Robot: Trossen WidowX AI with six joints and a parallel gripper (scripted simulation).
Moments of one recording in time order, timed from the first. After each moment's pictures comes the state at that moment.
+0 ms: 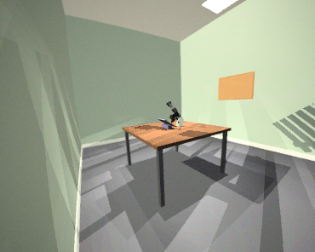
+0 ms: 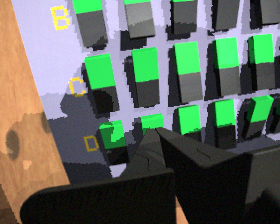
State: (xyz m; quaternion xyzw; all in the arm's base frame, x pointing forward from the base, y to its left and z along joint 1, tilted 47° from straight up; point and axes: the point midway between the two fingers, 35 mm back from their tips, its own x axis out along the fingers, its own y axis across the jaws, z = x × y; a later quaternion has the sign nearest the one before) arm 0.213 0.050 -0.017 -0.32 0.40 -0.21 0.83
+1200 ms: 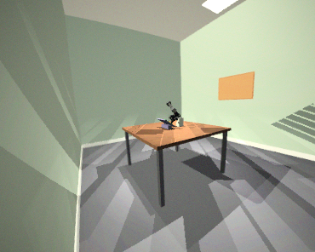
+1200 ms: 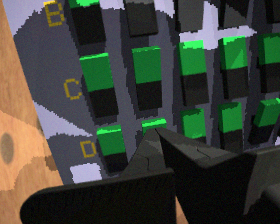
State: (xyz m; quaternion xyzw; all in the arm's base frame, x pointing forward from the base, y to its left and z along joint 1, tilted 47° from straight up) arm 0.218 0.044 -0.022 -0.32 0.40 -0.21 0.83
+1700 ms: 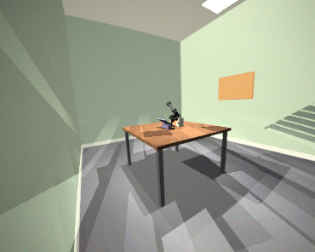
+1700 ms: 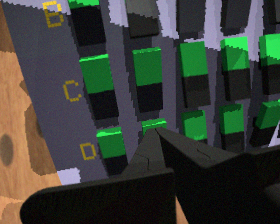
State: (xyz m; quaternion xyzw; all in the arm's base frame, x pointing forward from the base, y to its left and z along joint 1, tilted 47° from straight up) arm 0.219 0.043 -0.023 -0.32 0.40 -0.21 0.83
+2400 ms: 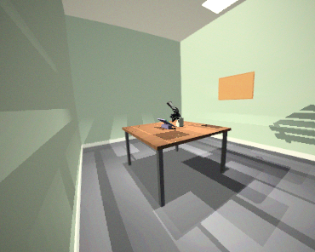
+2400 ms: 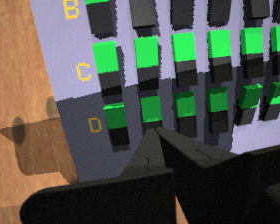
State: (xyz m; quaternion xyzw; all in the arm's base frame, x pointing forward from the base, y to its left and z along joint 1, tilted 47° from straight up) arm 0.200 0.059 -0.014 -0.33 0.40 -0.21 0.83
